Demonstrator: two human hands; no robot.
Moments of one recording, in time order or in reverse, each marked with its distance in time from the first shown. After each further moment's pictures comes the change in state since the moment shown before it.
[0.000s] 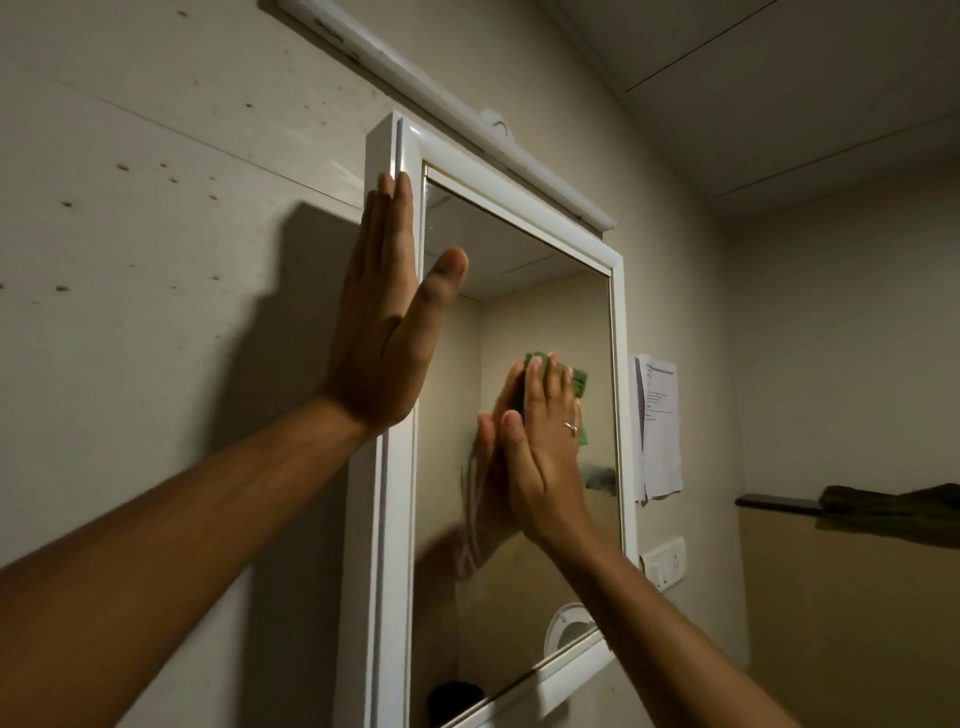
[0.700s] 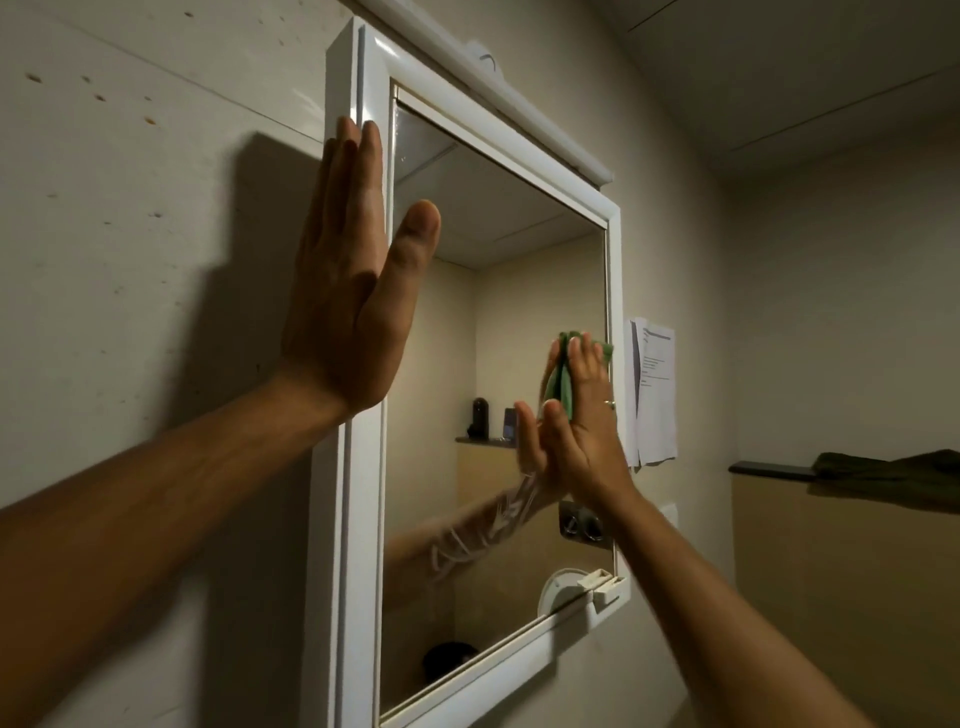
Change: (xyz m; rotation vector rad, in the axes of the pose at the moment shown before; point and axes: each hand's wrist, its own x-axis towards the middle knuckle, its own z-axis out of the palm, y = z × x) left_hand -0.018 0.001 0.004 0.118 0.036 0.024; right_hand 0.005 0.088 -0.027 -0.091 0.023 -0.056
